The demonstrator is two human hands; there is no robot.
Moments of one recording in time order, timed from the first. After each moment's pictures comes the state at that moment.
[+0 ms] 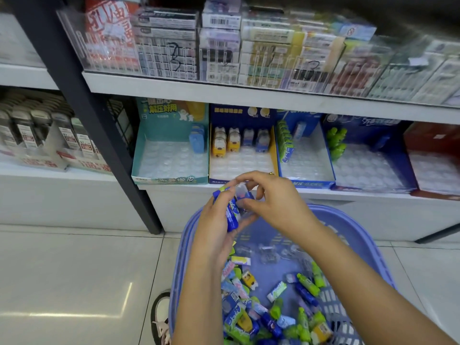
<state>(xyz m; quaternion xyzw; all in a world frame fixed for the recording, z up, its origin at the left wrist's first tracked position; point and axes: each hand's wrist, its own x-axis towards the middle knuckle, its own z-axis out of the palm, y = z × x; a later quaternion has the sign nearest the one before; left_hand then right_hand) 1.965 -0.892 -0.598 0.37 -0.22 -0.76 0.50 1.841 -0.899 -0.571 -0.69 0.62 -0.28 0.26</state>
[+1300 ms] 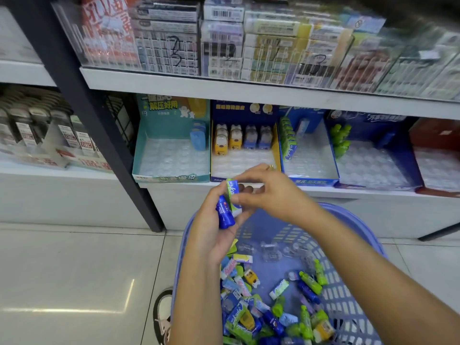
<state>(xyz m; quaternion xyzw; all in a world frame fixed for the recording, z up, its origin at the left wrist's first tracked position) 1.974 -0.900 -0.598 0.32 -0.13 -0.81 0.48 1.839 -0.915 -0.568 -0.68 0.60 -0.24 0.34</state>
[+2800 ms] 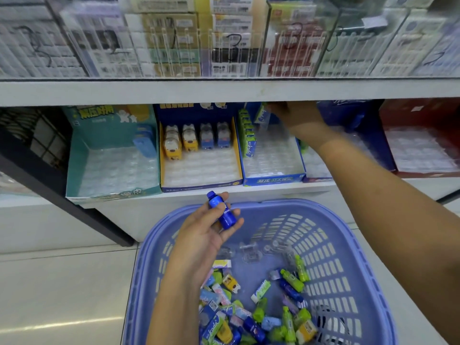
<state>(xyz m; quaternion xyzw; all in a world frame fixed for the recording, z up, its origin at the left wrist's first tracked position) 1.922 -0.900 -0.622 0.37 -0.19 -0.79 0.44 1.672 -1.039 -0.569 -0.62 0.72 -0.30 0.10</state>
